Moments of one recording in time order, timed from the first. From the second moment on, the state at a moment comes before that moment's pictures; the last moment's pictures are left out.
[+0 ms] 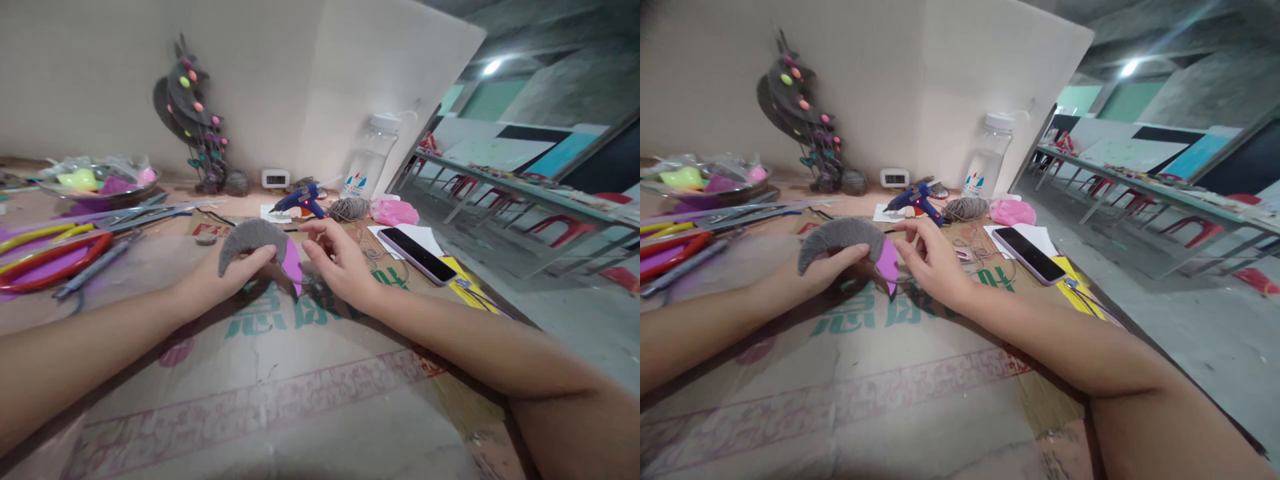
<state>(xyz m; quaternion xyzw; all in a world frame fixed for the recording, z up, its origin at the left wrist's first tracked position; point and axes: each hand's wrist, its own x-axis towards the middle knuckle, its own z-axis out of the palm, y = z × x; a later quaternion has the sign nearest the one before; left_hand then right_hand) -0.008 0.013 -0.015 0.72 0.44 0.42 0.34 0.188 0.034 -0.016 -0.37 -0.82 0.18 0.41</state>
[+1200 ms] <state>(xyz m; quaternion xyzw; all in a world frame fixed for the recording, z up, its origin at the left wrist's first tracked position) -0.009 0.025 -0.020 0.66 0.52 0.42 0.35 0.189 0.046 -0.023 -0.39 -0.77 0.35 0.36</state>
